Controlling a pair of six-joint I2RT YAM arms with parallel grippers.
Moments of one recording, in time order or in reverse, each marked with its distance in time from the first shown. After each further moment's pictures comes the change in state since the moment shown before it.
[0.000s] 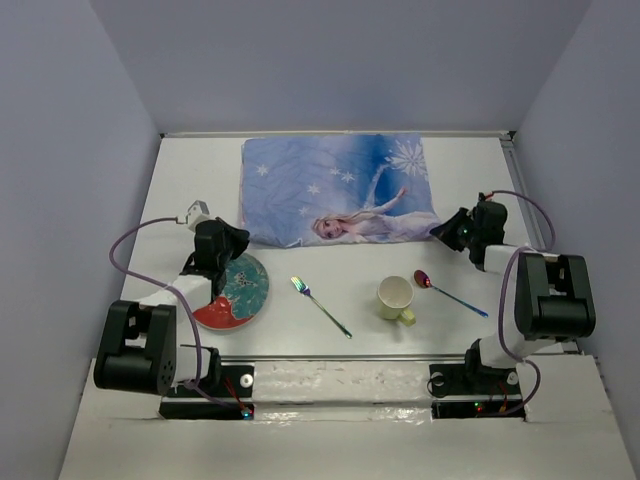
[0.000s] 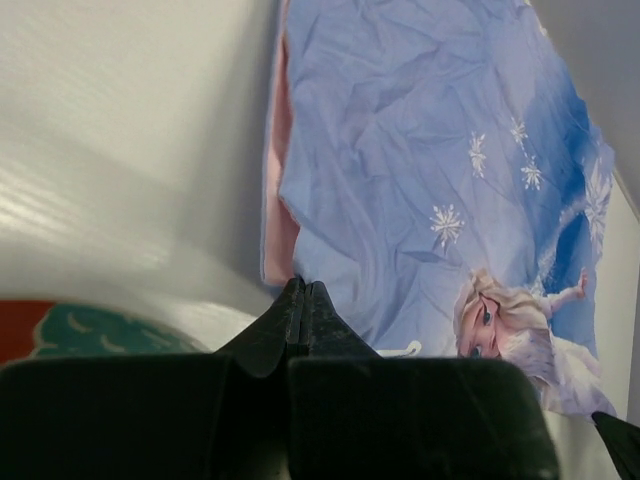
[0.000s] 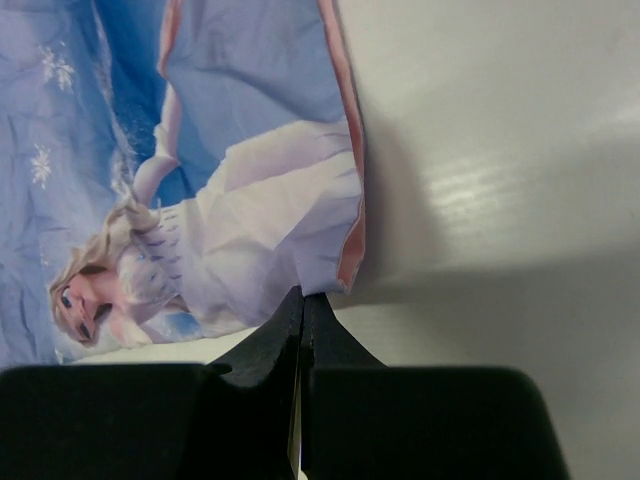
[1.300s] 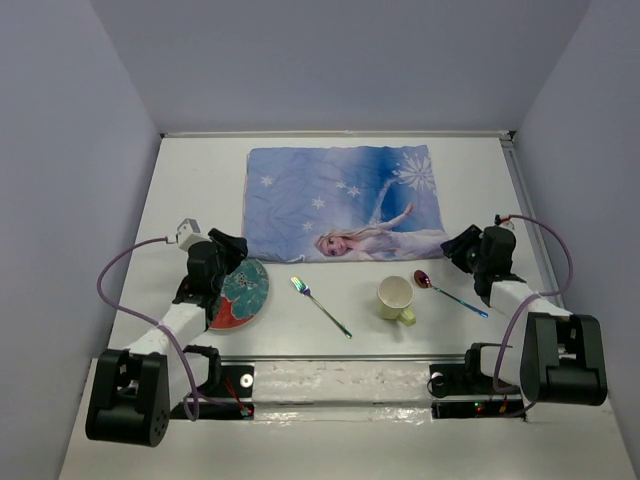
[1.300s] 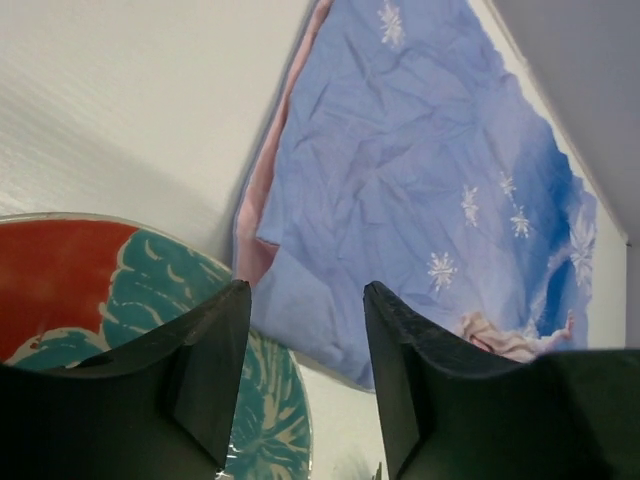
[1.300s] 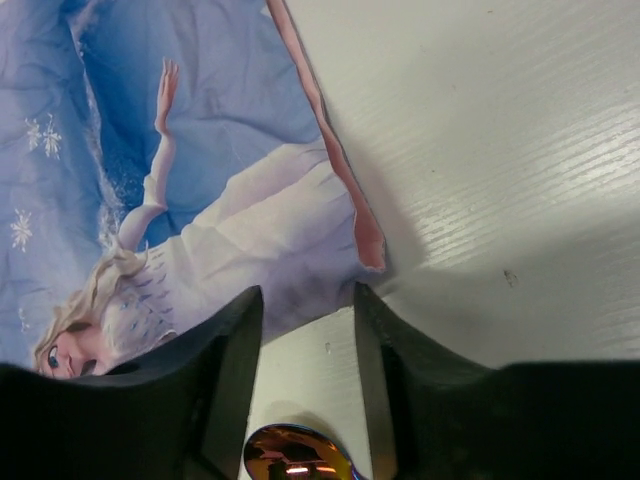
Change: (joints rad) left arm 0.005 -0.254 -0.180 -0.035 -0.063 0.000; right arm -0.002 -0.361 -0.272 -0.041 0.232 0.026
